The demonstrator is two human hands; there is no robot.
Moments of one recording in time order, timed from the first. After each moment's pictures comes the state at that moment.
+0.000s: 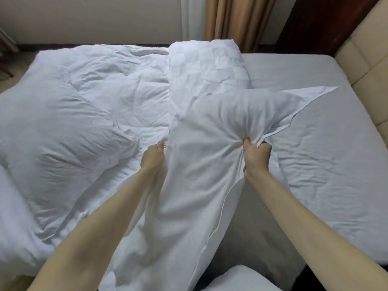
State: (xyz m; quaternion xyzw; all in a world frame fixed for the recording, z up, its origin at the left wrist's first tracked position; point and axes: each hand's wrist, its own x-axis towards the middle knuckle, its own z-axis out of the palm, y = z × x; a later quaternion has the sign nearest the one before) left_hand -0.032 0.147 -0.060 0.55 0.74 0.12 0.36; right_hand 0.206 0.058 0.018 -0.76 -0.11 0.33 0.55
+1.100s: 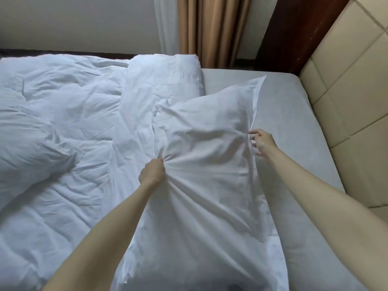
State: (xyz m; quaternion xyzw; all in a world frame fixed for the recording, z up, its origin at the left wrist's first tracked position) left_hand 0.254 0.117 -0.062 0.55 0.77 0.00 0.32; right_hand 0.577 0.116 -0.026 -0.78 -0.31 0.42 0.35
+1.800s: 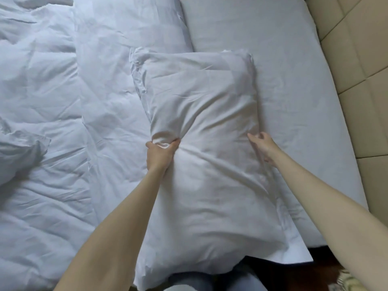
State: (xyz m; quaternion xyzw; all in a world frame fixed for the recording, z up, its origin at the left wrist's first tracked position) left_hand 0.273 0.136 -0.152 0.40 0.77 0.12 0.48; right_hand 0.581 0.062 -0.165 -0.83 -0.17 0.48 0.25
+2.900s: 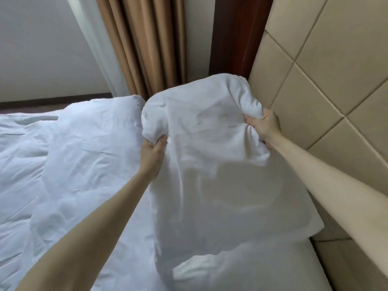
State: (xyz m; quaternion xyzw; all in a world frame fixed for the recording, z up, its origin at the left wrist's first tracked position) left_hand 0.551 0.270 0.022 0.52 0.55 0.42 0.51; right_hand 0.849 0.205 0.069 -0.74 -0.37 0.25 0.50
